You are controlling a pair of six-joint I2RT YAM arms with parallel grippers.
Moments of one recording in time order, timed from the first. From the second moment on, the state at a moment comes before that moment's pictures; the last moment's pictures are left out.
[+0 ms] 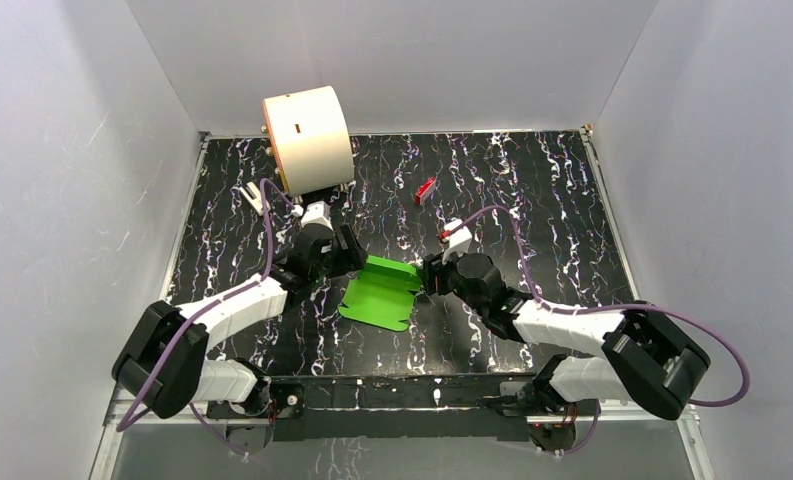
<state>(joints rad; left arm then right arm) -0.58 1.30 0.60 0.07 -0.17 -0.68 0.86 1.23 0.41 0.47 0.20 0.21</state>
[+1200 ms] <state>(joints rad) -0.57 1.34 0.61 0.12 0.00 -0.69 0.86 1.48 0.39 0.84 0.14 0.16</state>
